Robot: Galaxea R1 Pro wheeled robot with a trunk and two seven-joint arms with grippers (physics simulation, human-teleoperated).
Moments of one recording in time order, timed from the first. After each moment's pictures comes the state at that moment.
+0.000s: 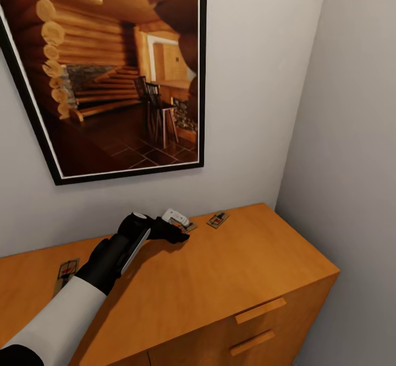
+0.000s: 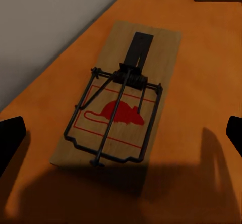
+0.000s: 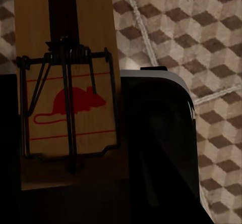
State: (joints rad) left arm -0.79 0.05 -0.42 -1.14 -0.01 0.86 -0.42; right arm 0.05 0.00 0.65 -0.02 -0.72 -0.45 0.08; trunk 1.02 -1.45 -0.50
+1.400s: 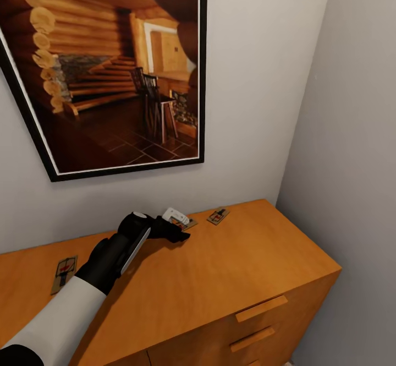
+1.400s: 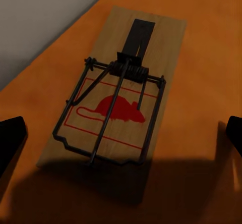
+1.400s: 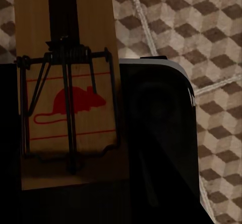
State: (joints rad) left arm -0.79 0.05 -0.42 -1.15 -0.01 0.86 -0.42; right arm 0.05 0.00 0.65 -0.02 -0.72 -0.45 0.08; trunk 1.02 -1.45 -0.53
